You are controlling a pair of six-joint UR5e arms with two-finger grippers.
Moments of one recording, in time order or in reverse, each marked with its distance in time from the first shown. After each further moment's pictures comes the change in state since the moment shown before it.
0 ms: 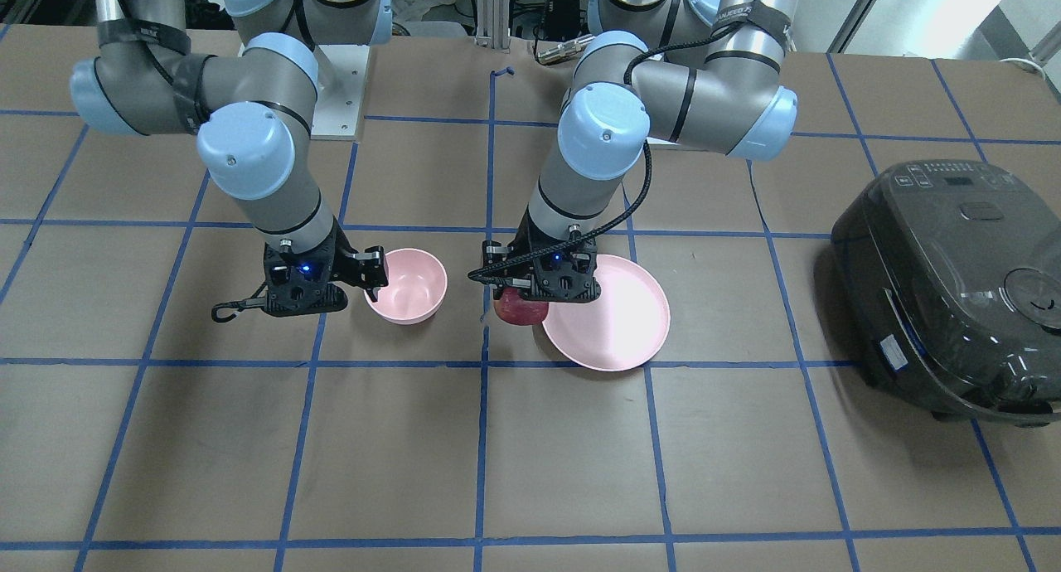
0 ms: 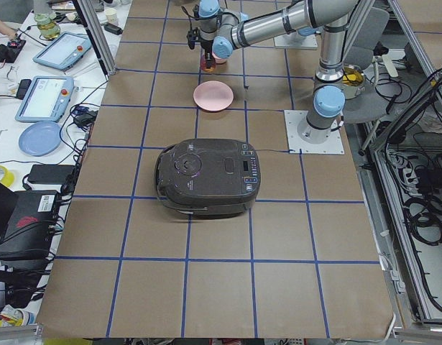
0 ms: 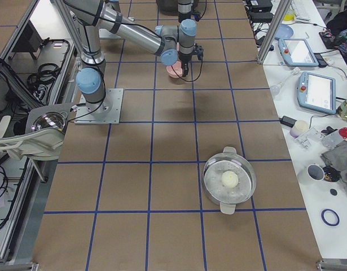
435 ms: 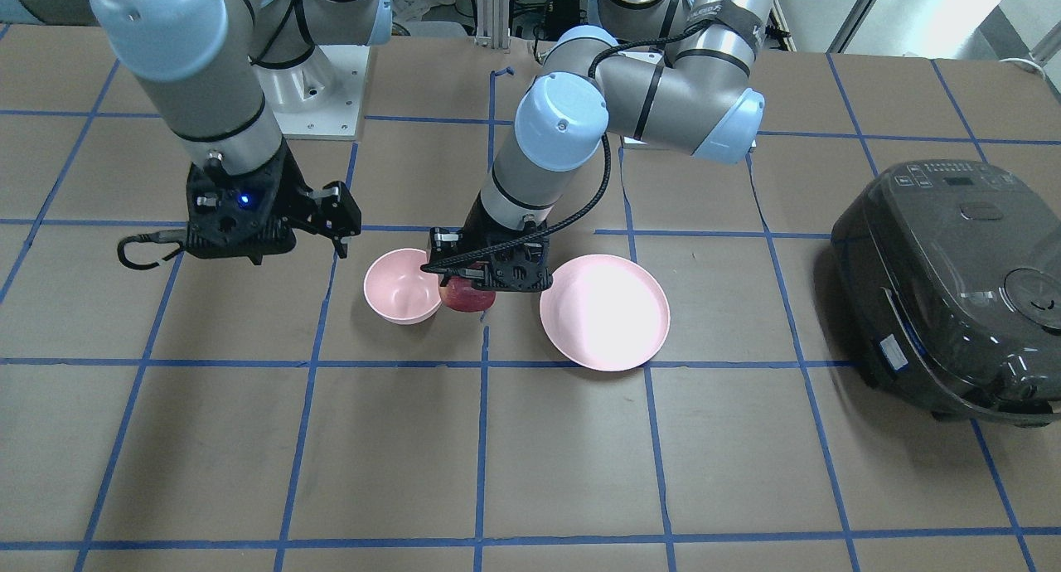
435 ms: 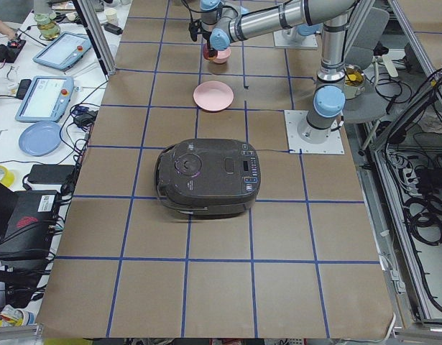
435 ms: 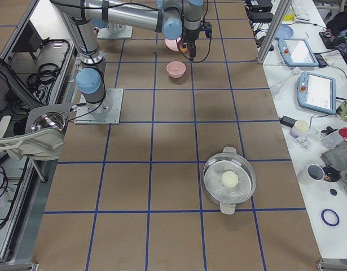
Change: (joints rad) left arm -0.080 -0.034 0.053 0.002 -0.099 -0.144; right arm -0.003 -0.094 -0.312 0.383 -0.029 0.001
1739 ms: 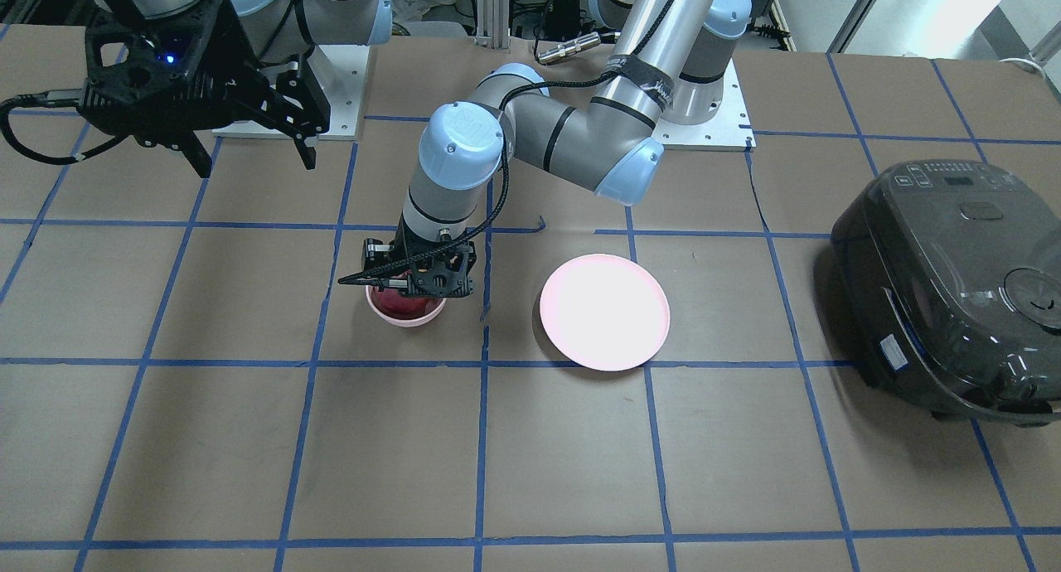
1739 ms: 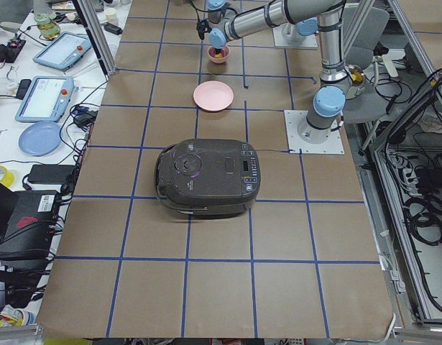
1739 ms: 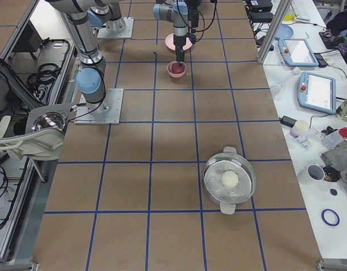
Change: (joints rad) left arm -0.135 -0.148 0.035 0.138 0.051 -0.154; right arm 0.003 -0.013 -0.255 0.270 0.003 -0.011
